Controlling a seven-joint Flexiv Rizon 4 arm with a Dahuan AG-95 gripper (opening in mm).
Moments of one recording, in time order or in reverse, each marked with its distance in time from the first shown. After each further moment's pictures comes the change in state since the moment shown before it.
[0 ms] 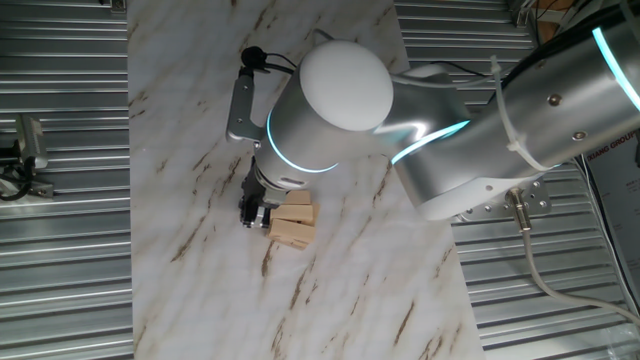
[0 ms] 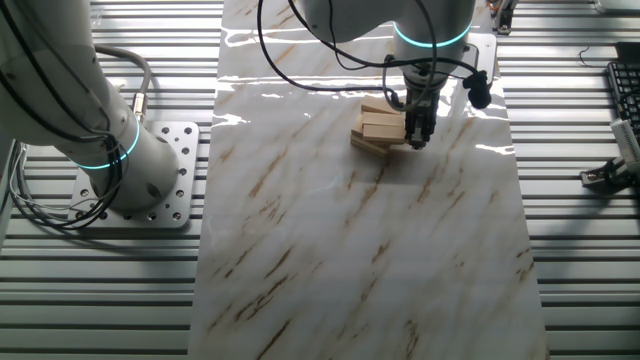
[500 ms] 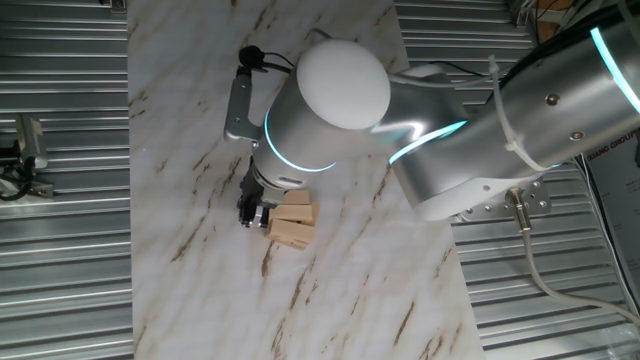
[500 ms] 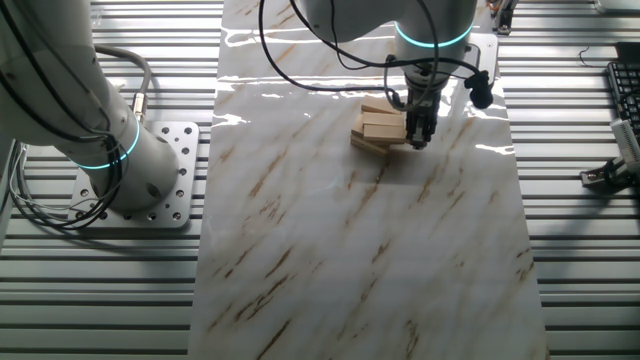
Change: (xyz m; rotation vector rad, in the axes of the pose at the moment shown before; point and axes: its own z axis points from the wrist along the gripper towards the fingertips) arm -0.002 0.000 0.000 0.001 0.000 -0.001
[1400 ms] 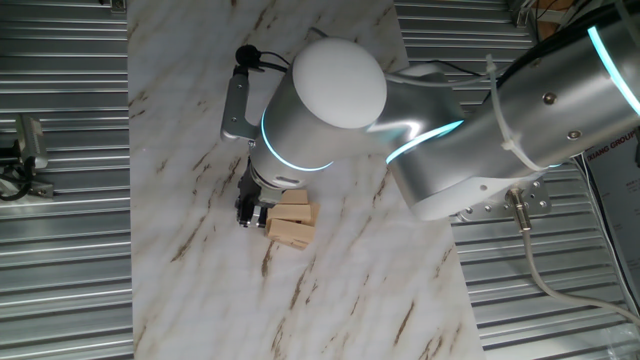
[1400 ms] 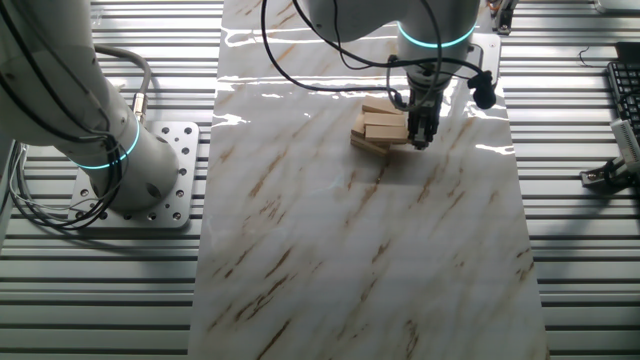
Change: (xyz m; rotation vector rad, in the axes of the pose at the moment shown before) arm -0.003 0.000 0.000 -0.001 0.002 -0.001
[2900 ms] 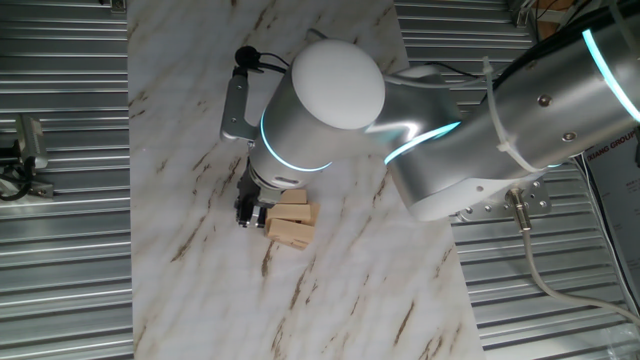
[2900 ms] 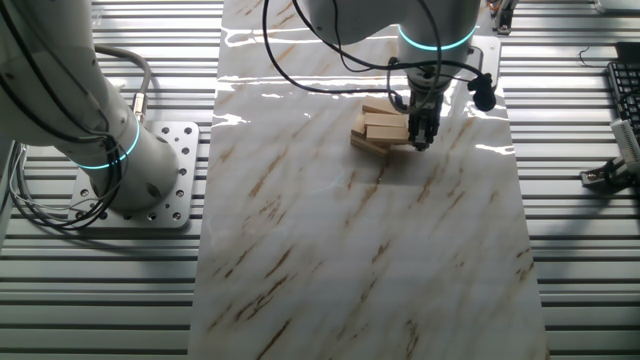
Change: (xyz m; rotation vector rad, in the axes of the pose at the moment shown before) arm -0.001 0.000 0.003 -0.001 0.000 -0.002
